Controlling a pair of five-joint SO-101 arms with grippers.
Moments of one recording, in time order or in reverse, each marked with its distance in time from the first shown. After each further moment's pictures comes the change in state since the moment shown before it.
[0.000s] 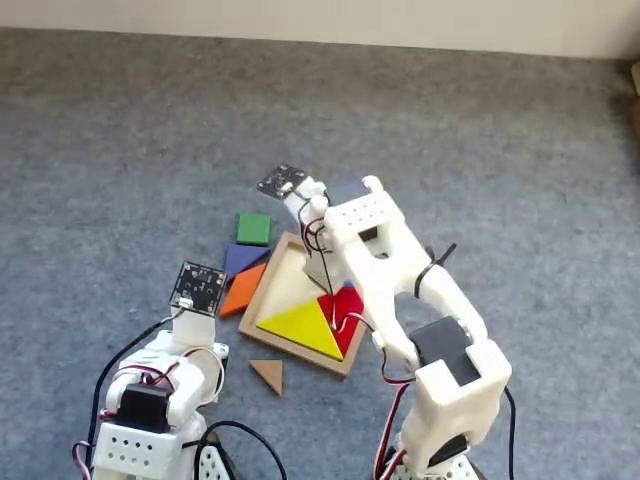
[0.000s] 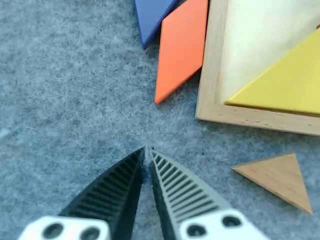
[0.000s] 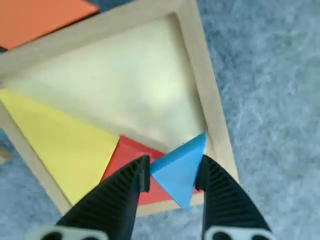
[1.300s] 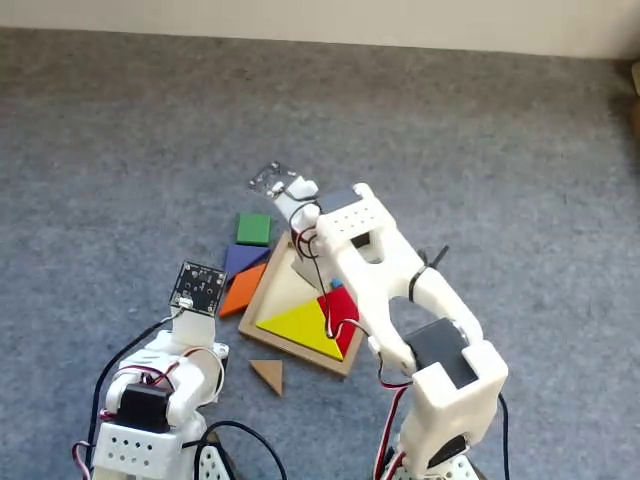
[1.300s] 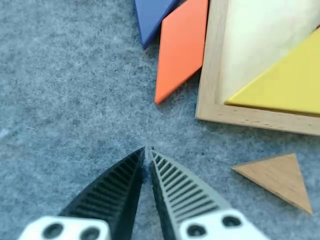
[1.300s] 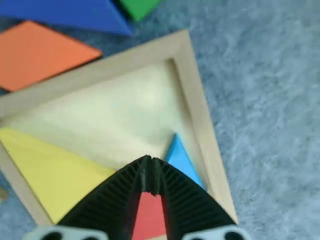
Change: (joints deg) left arm 0.0 0.0 0.0 0.0 0.0; right arm -1.8 0.0 1.3 -7.7 -4.0
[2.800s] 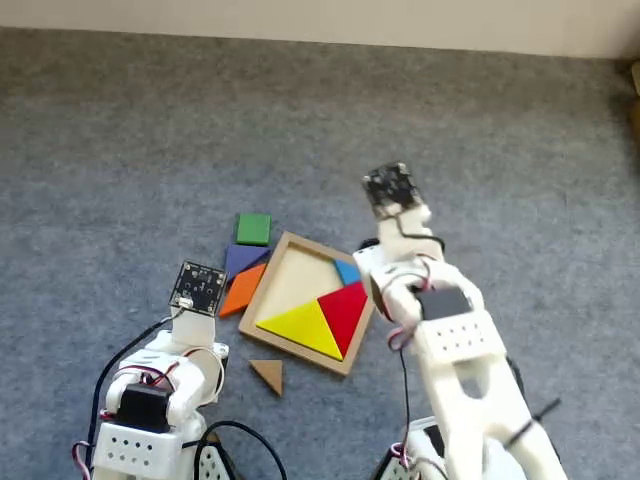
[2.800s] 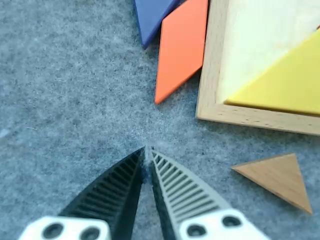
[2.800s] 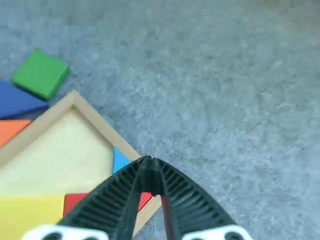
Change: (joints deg) left arm 0.0 0.0 0.0 0.0 0.0; right arm 13.6 -57.1 50.5 -31.4 -14.2
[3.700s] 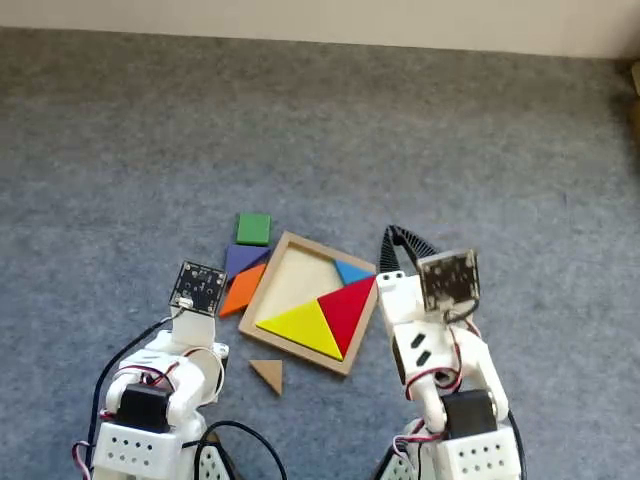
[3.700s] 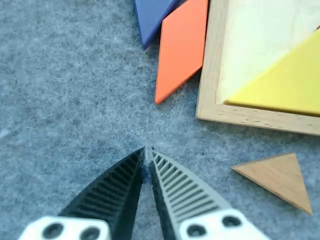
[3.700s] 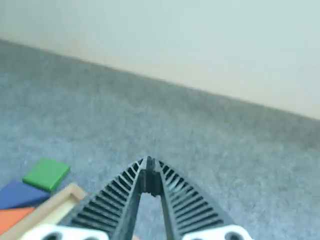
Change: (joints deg) left arm 0.0 0.0 0.0 0.0 0.0; right arm 2.1 -53.7 26.3 -6.2 -2.9
